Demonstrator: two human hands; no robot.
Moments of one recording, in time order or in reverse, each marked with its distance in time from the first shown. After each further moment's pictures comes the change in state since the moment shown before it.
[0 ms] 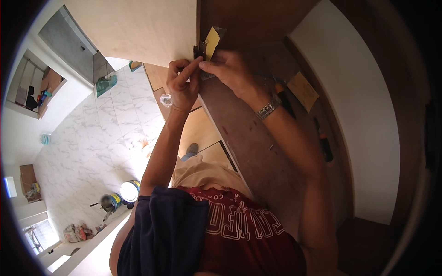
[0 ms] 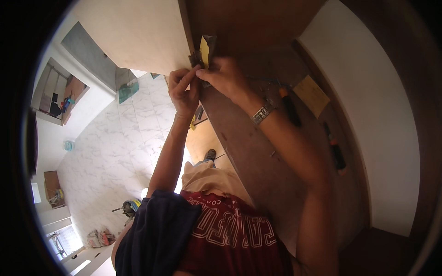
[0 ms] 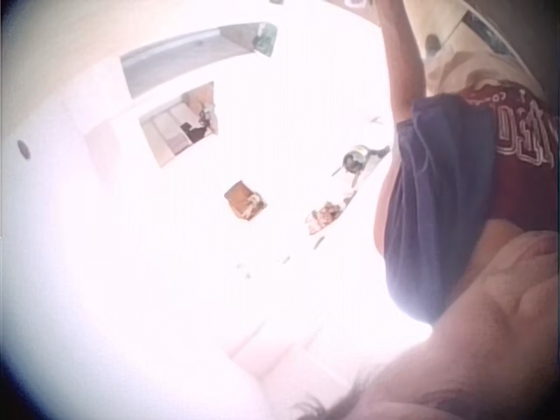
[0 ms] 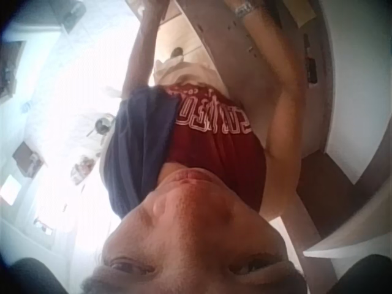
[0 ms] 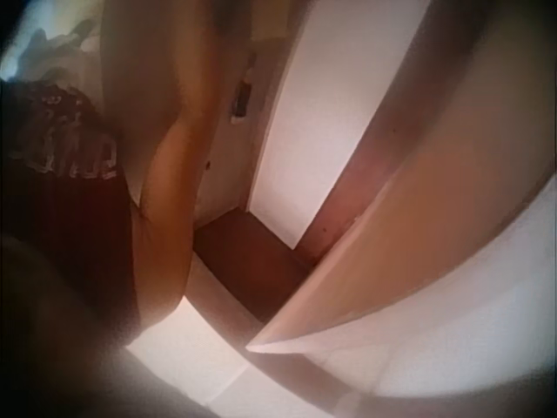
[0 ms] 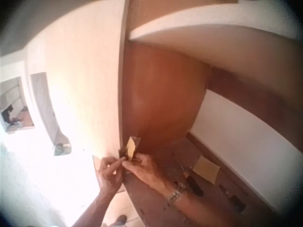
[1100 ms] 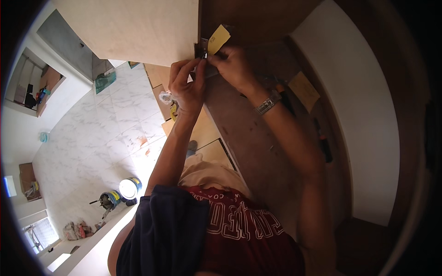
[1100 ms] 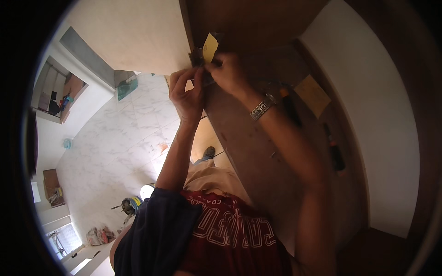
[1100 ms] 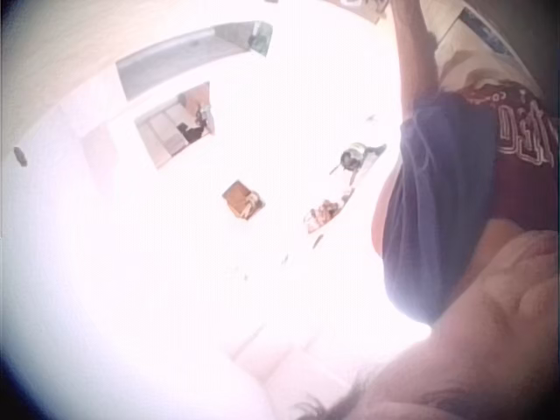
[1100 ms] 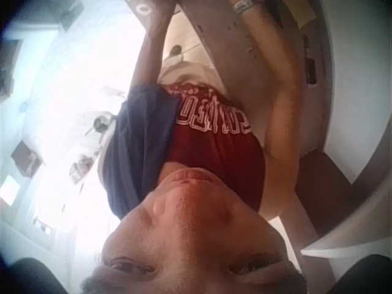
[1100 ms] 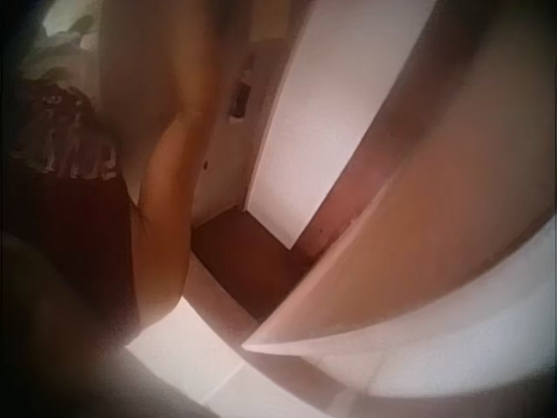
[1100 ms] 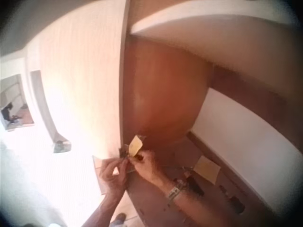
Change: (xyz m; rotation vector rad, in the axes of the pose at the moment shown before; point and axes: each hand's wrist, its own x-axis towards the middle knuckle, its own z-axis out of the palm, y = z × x) left_hand 0.003 0.034 0.008 0.006 0.099 -0.262; right_hand 0.020 0.025 -0.009 -0.279 0.152 -0.166
